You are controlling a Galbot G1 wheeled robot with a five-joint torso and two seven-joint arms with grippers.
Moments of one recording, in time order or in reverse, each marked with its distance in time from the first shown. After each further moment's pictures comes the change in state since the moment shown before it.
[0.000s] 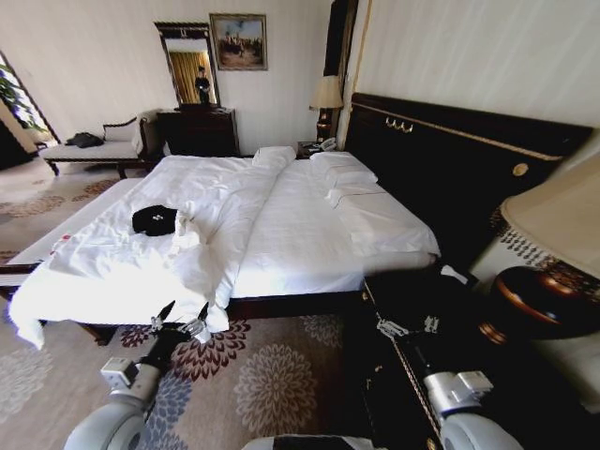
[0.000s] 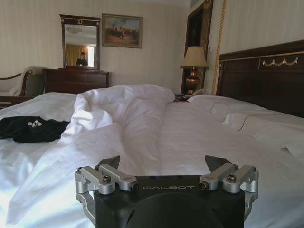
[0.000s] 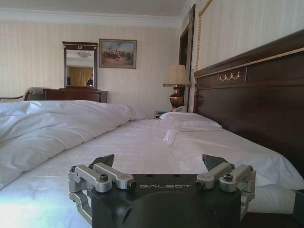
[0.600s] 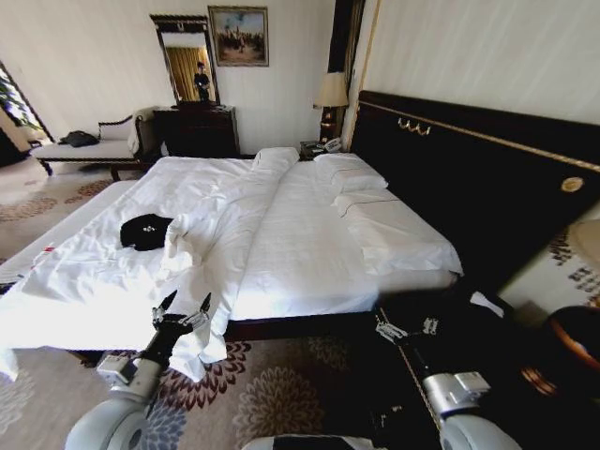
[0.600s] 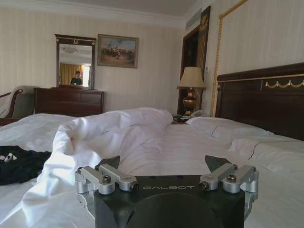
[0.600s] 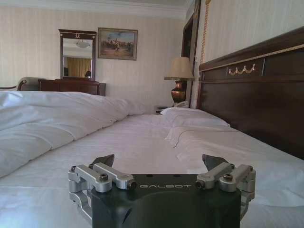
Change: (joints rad) left arm -0.020 0.000 -0.003 -0.021 -0.005 -0.068 0.026; right arm -0.001 -0.001 -0.007 -0.010 -0.033 -0.007 0.014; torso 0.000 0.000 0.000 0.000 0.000
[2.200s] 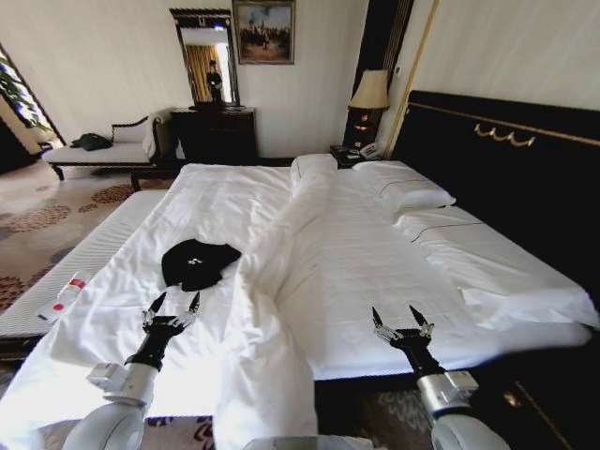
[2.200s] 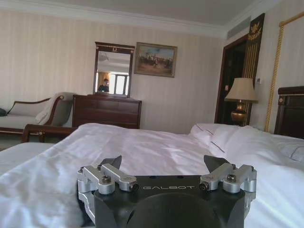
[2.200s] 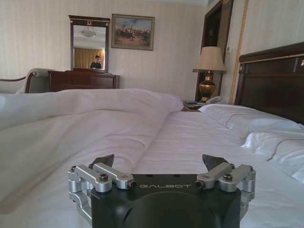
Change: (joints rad) left arm 0.013 -0.034 -0.027 0.025 -0.020 -0.065 -0.011; right arm 0.007 0.026 -0.041 -0.011 -0.046 -0.034 0.036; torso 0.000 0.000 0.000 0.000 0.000
